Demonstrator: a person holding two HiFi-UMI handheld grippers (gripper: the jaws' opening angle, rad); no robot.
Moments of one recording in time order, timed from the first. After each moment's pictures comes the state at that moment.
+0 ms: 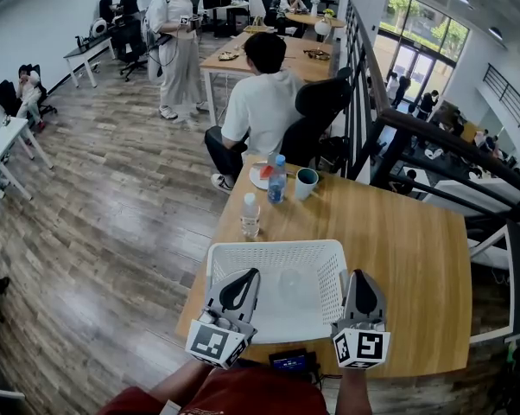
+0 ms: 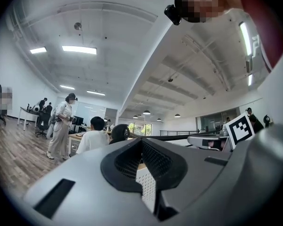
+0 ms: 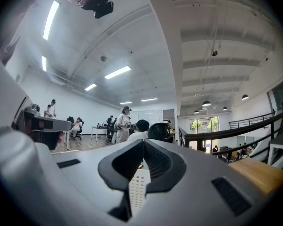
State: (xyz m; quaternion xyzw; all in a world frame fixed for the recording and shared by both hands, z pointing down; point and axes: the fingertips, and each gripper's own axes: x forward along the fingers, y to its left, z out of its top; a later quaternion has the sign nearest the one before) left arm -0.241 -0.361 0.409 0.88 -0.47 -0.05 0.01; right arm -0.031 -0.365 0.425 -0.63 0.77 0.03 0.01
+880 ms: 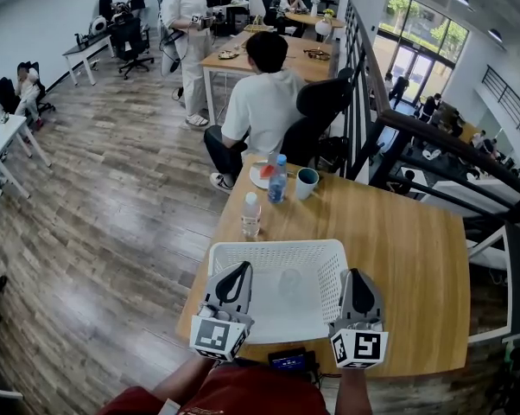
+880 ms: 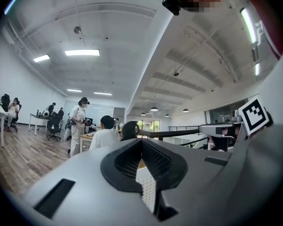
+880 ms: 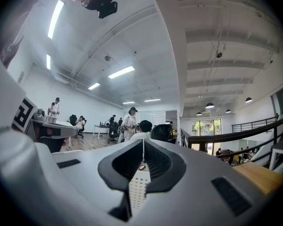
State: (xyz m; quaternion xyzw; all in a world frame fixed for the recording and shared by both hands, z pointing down) left arm -0.263 -0.381 0.424 0.85 -0.52 -0.03 0.00; right arm -0.046 -0.367 0.418 -0.62 0.78 0.04 0.00
